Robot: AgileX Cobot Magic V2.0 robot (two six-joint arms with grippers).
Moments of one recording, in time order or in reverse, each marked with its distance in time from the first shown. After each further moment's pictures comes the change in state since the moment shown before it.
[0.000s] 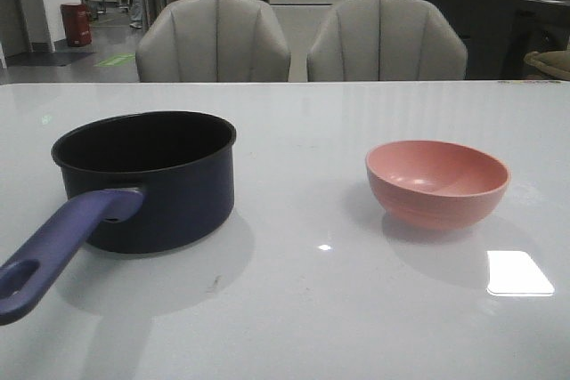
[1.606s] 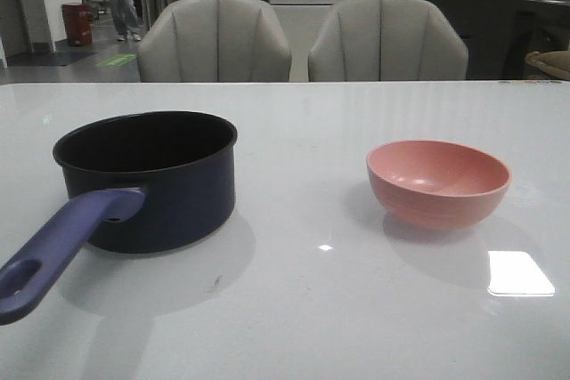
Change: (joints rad) left arm 0.061 0.235 -0.157 -0.068 -0.009 0.098; right arm 0.000 0.000 0.000 0.000 0.001 -0.001
